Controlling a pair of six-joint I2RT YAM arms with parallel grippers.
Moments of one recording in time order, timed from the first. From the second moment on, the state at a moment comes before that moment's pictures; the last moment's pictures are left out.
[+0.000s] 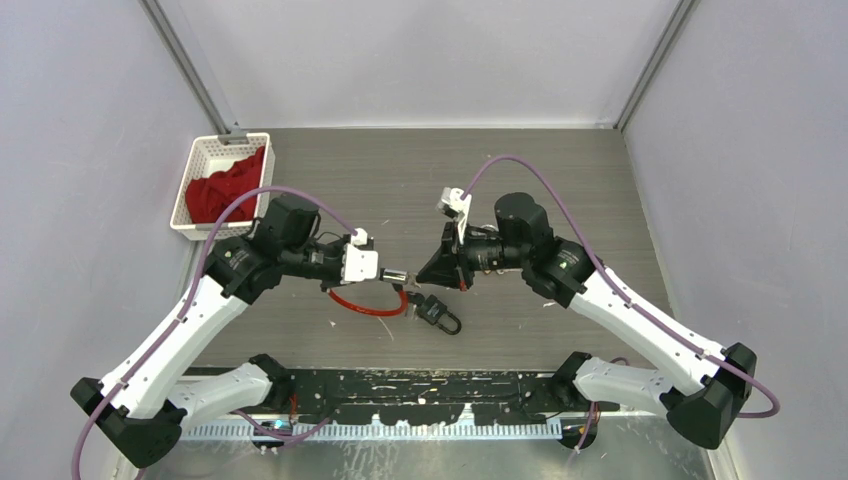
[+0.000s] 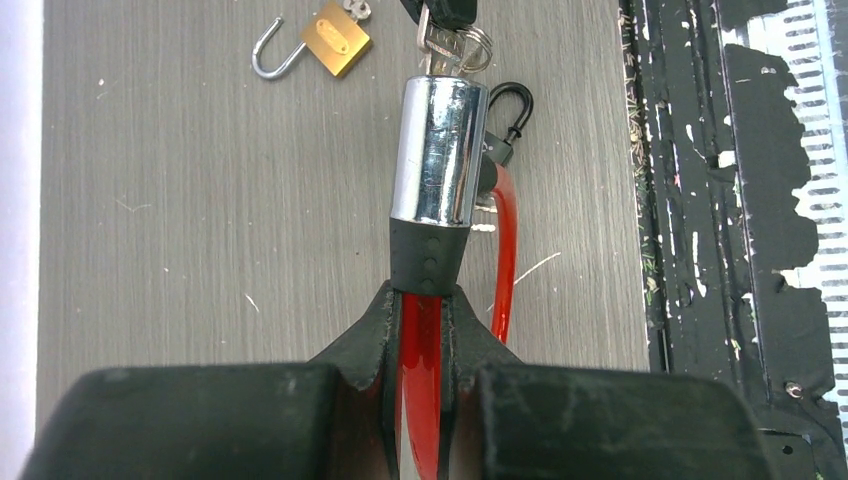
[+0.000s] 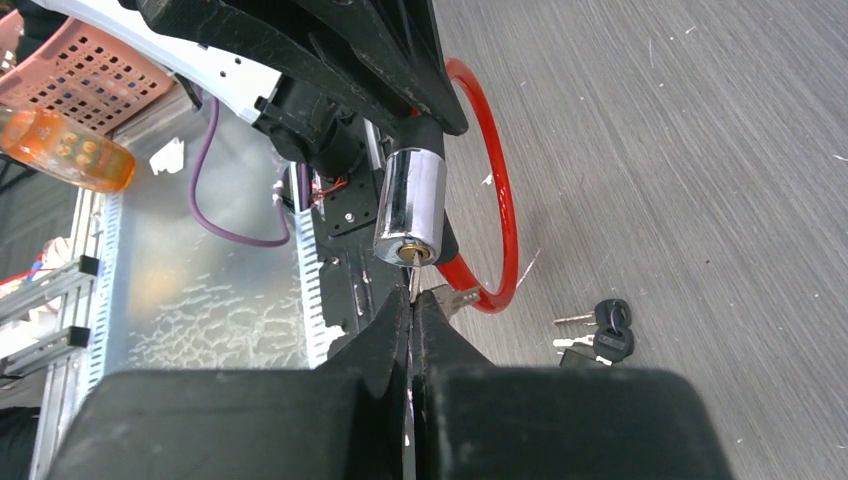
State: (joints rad) left arm -0.63 1.00 1.16 -0.89 0.65 0.88; right arm 0.77 1.06 1.01 -0.30 -0.66 0.17
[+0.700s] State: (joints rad) left arm -0.62 1.00 1.16 -0.90 0.51 0.81; right arm 0.76 1.12 0.91 -0.04 -0.59 0.50
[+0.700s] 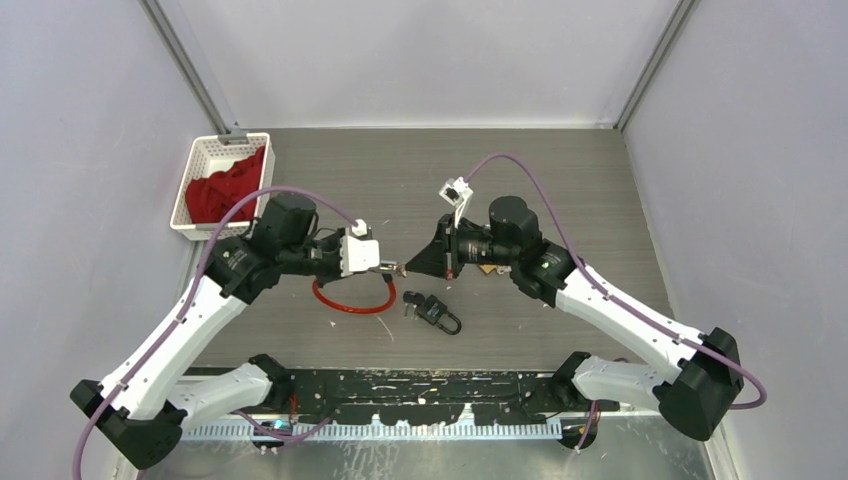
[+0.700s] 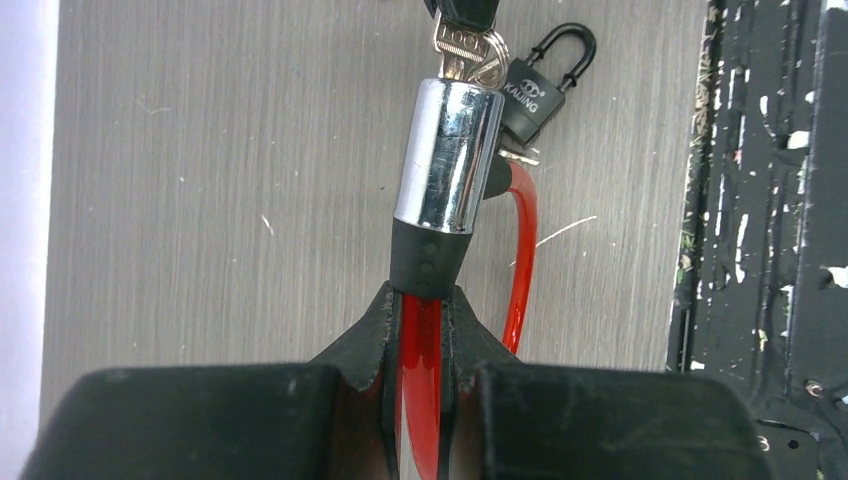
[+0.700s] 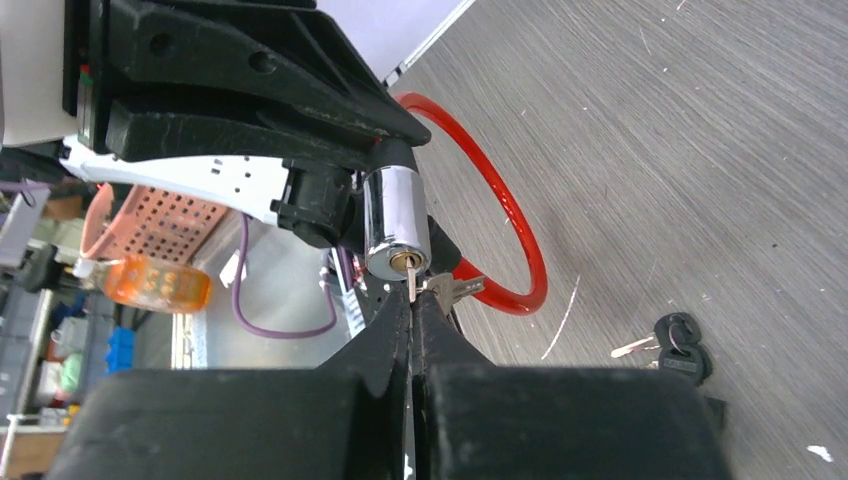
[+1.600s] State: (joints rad) left arm -0.65 0.83 0.95 -0.61 0.38 1.25; right arm 0.72 1.16 0.74 0.28 -0.59 1.07
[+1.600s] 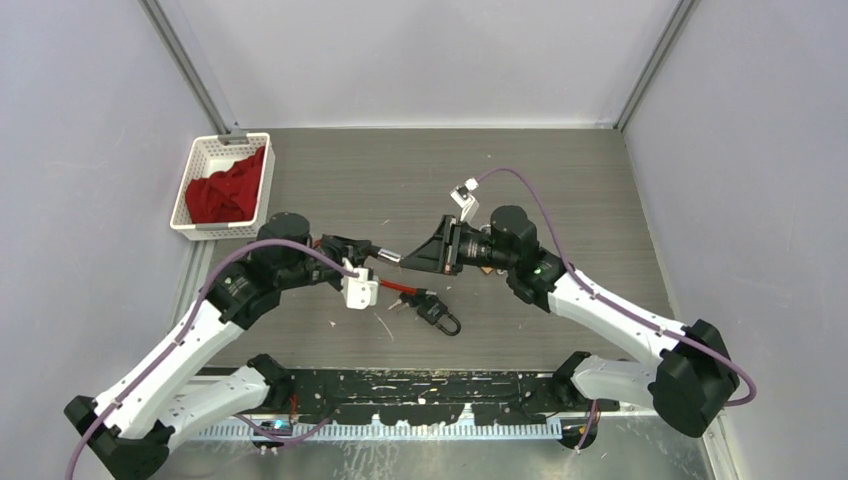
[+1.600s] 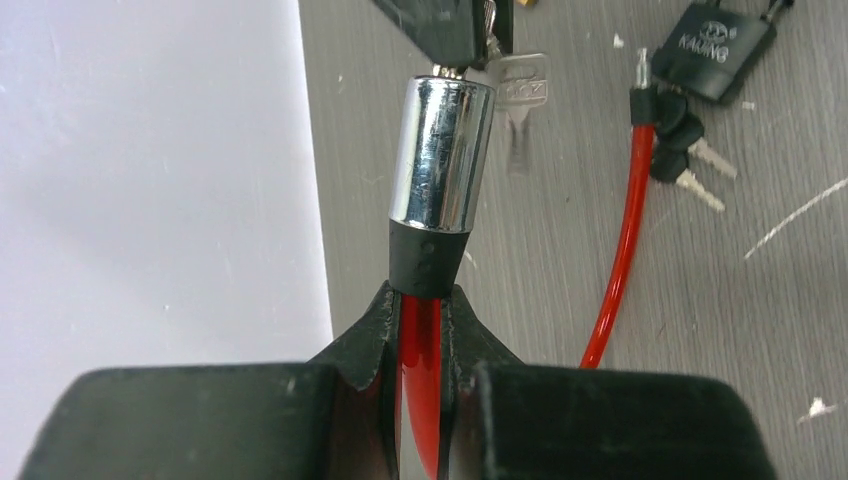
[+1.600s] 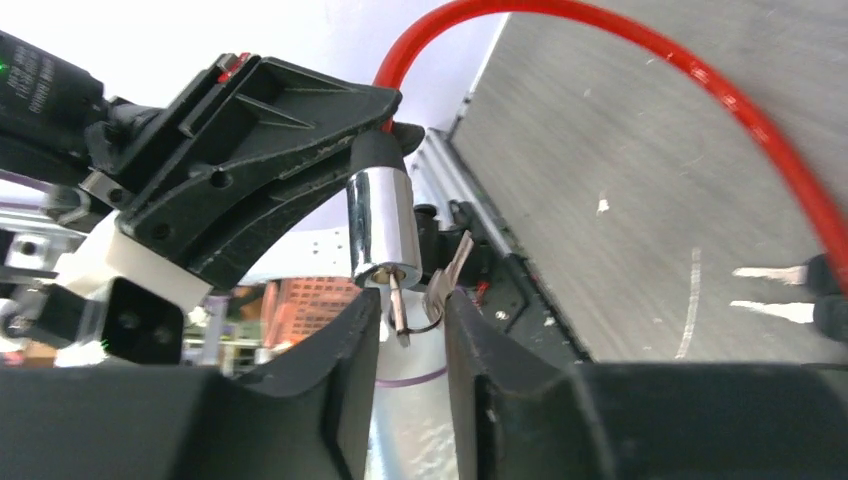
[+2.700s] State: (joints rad) left arm -0.57 2.20 2.02 -0.97 0.05 0.94; right arm 0.50 0.93 0.94 -0.51 0.12 0.49
